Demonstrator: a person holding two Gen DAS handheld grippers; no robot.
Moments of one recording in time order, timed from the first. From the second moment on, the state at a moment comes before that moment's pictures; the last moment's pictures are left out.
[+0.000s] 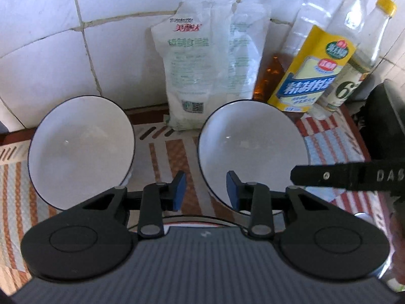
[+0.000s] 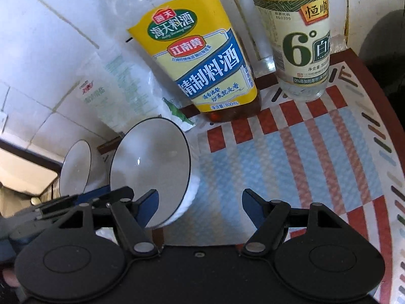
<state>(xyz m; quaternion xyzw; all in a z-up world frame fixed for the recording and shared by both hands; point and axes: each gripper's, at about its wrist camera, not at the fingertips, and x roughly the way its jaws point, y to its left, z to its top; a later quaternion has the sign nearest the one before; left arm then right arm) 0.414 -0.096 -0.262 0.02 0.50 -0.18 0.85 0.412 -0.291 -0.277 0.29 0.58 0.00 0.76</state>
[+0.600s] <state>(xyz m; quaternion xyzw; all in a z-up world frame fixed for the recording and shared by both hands) 0.410 -0.097 -0.251 0.00 0.52 -0.19 0.83 0.423 -0.278 -0.277 0.26 0.60 -0.02 0.76</state>
